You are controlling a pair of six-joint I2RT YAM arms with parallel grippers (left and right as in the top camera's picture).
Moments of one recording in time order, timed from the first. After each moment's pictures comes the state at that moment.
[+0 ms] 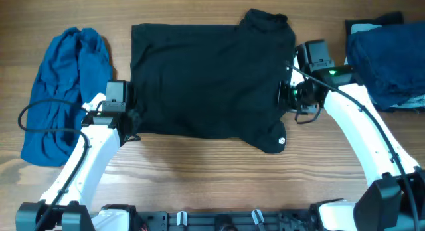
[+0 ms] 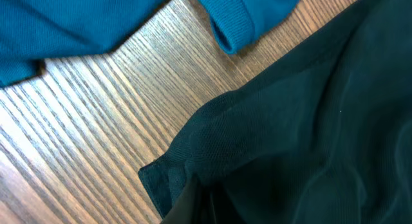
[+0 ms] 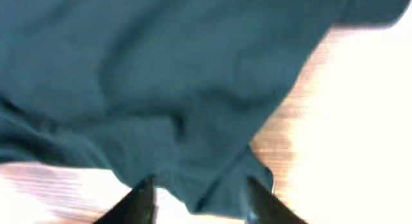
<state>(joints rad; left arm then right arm) -0.07 1.36 0.76 -0.67 -0.23 -0.95 0.18 1.54 1.18 -0.99 -0.19 0.35</state>
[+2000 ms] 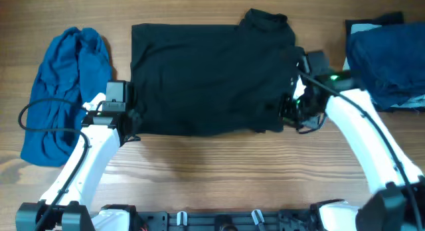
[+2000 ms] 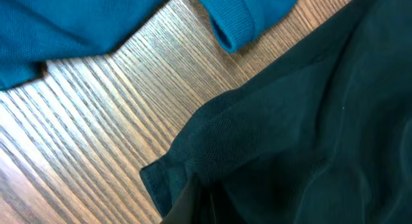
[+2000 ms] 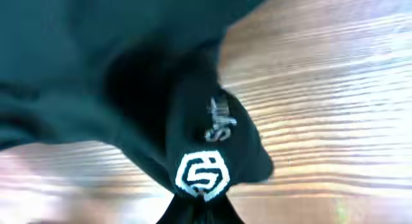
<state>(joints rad) -0.07 1.36 0.76 -0.68 -0.23 -0.93 0.18 1.49 1.18 -1.17 -0.23 0.48</state>
